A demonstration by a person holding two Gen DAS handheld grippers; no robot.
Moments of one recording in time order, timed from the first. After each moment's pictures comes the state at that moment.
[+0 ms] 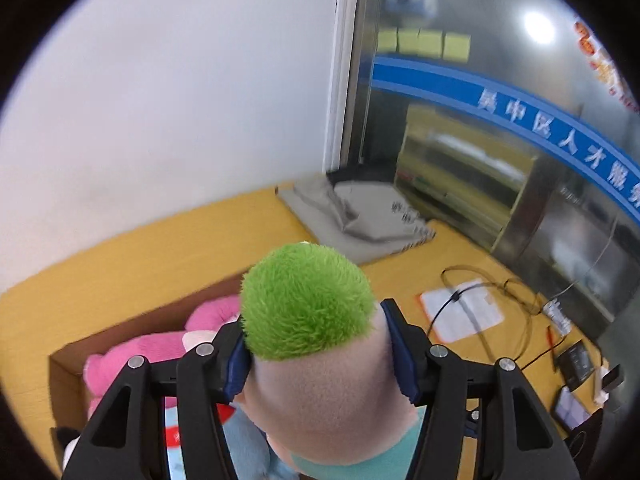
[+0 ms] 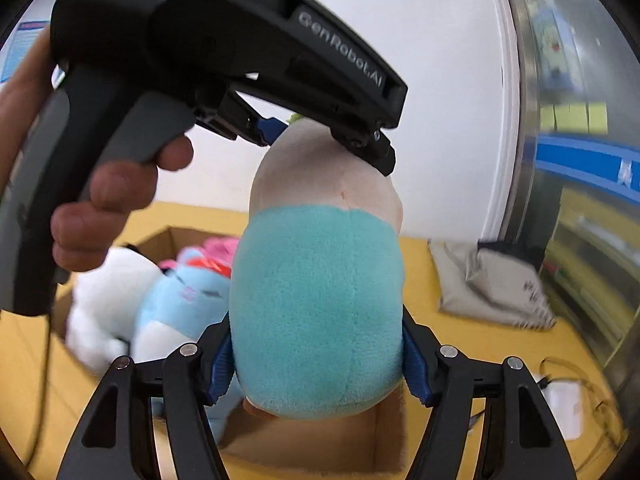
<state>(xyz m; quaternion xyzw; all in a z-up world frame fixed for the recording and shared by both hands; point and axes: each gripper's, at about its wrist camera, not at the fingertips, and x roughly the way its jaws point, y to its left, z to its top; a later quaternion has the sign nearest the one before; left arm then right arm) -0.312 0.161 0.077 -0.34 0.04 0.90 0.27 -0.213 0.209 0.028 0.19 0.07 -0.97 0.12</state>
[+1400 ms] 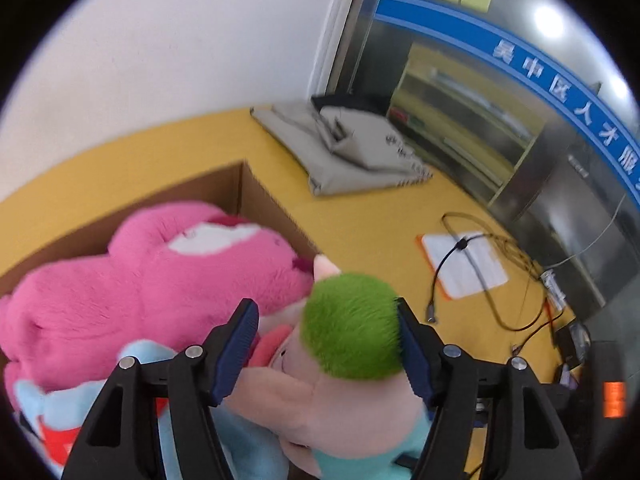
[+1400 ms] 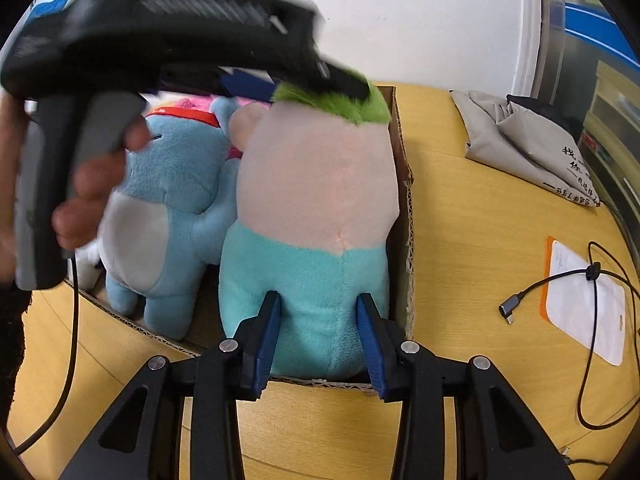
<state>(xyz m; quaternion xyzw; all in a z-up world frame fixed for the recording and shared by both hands) -0.352 0.172 -0.021 -0.44 0.01 0.85 0.31 -0.233 0.244 -0.033 0.42 0.03 -0.89 0.15</state>
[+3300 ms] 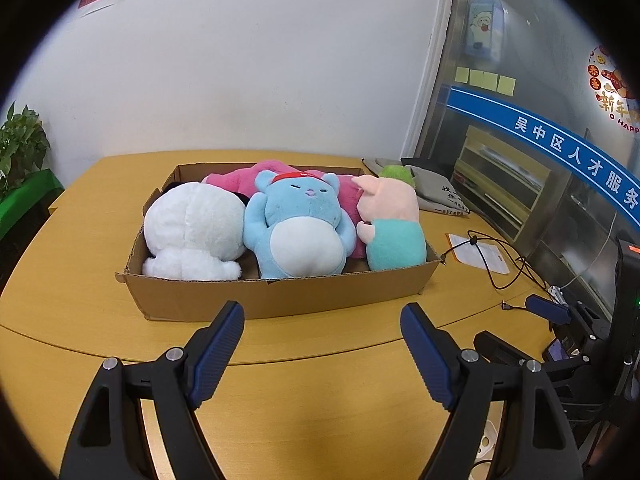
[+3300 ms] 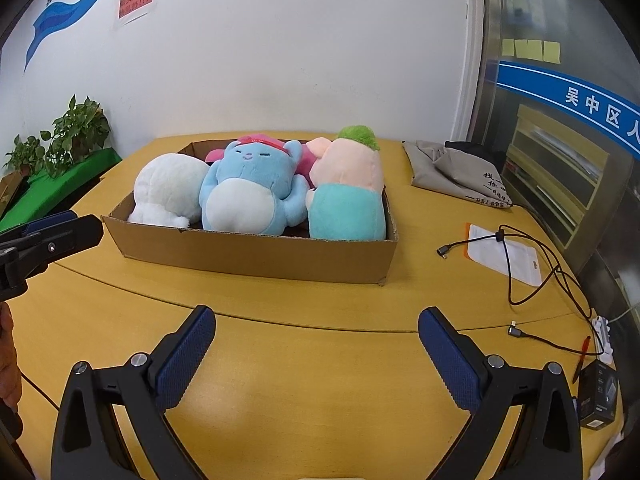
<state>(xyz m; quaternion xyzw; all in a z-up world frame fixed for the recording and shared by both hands) -0.019 0.001 0.046 -0.32 -0.06 0.94 0.12 -0.029 0.203 0.032 0.33 0.05 -0.94 0.07</state>
